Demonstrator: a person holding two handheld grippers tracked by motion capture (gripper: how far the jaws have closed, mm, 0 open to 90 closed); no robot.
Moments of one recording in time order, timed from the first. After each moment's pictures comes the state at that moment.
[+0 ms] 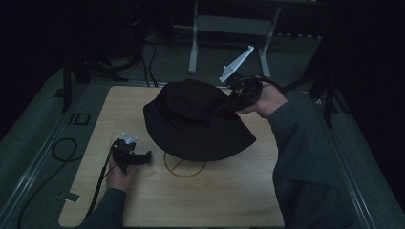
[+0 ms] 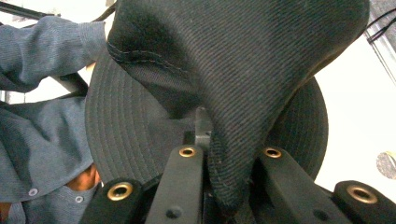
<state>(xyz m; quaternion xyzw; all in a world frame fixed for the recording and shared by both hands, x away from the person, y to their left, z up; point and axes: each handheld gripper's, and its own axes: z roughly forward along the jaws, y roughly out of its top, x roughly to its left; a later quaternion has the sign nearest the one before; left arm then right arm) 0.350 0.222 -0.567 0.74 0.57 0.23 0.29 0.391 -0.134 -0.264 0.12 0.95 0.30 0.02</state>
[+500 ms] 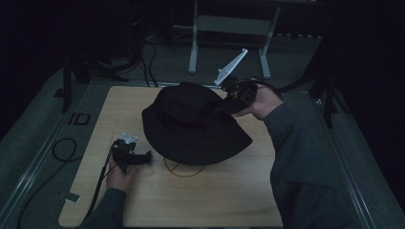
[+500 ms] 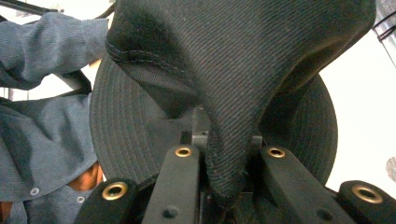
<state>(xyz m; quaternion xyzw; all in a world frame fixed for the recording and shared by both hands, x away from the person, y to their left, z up) 0.350 0.222 -0.567 0.74 0.57 0.23 0.29 0.389 -0.124 -0.270 0.12 0.95 0.29 0.01</state>
